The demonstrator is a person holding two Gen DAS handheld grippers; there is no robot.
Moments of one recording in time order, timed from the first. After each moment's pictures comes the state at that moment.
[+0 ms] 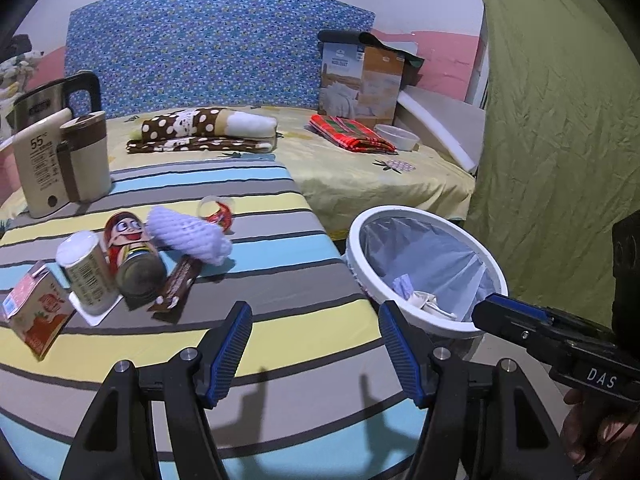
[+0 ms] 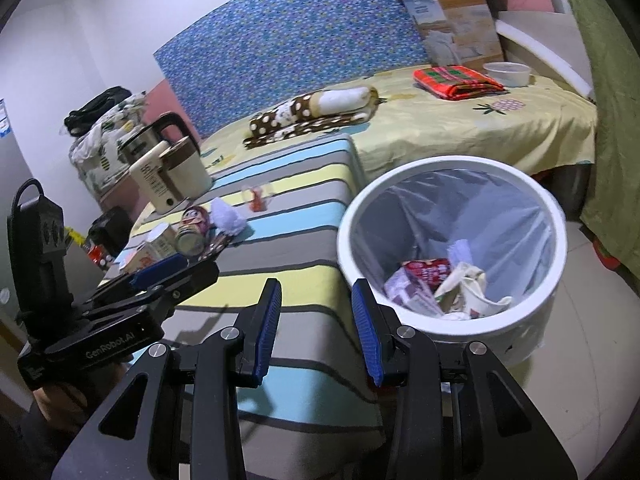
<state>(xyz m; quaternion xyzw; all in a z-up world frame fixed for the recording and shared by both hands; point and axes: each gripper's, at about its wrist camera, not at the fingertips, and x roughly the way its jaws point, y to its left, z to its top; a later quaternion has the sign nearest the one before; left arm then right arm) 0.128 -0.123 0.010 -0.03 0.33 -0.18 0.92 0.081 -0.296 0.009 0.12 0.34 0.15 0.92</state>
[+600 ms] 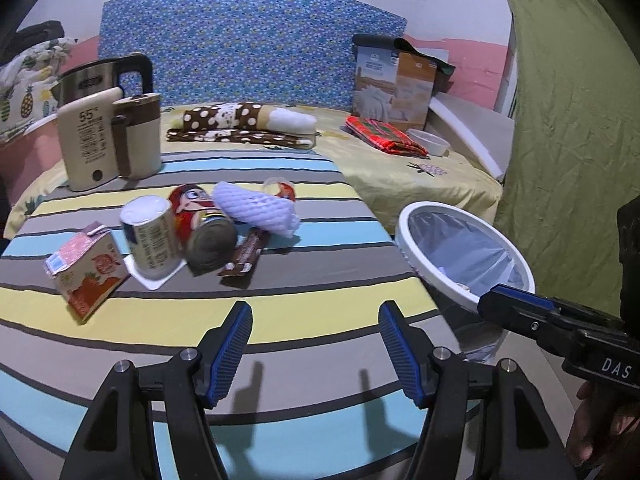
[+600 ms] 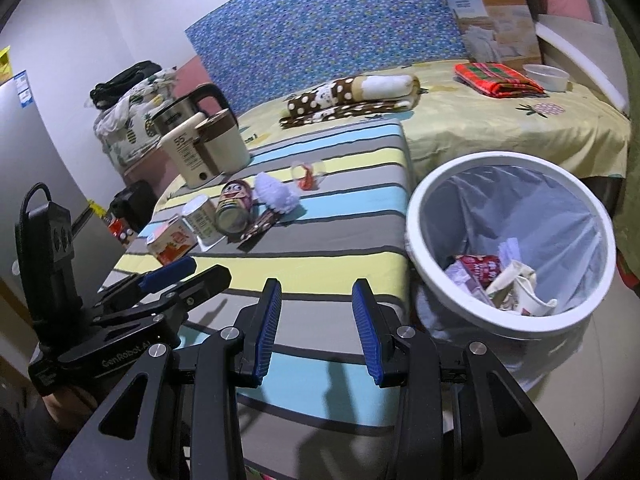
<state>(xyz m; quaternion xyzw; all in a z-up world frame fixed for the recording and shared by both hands) 0.107 -0.075 -0.003 -0.04 0.33 -0.12 0.93 0.081 -0.252 0.007 0.10 0.36 0.20 0.91</state>
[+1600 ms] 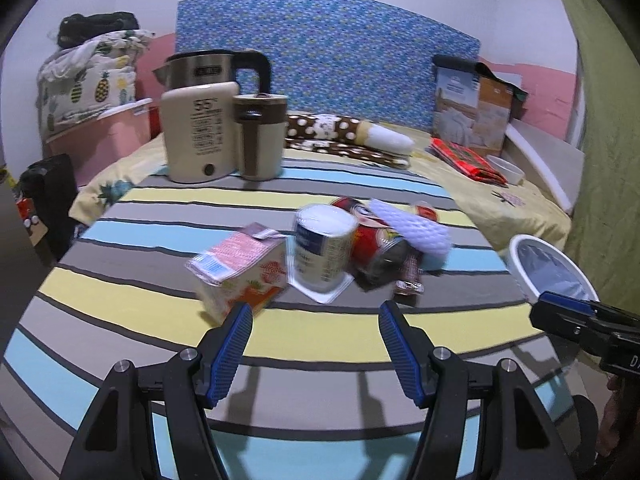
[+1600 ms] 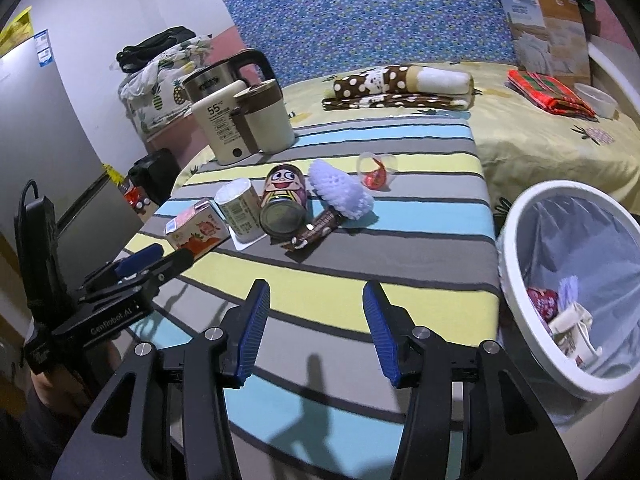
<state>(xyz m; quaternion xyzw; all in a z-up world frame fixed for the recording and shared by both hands) 0.114 0.036 -0.004 -0.06 0.32 0.01 0.95 0.111 -0.190 0.007 0.05 0.37 0.25 0.89</state>
